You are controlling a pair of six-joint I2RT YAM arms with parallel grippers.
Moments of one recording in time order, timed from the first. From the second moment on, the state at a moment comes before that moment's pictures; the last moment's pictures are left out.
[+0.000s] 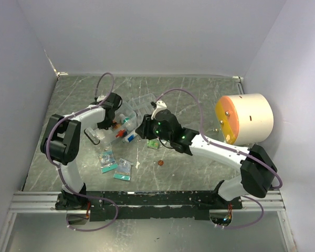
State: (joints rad) left arm -0.36 1.83 1.18 -0.56 -0.56 -0.60; right arm 0.90 1.43 0.96 0.05 0.05 0.61
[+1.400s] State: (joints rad) left arm -0.40 1.49 1.32 -0.74 -0.40 -0.53; right arm 0.87 1.44 0.92 -0.01 0.16 0.70
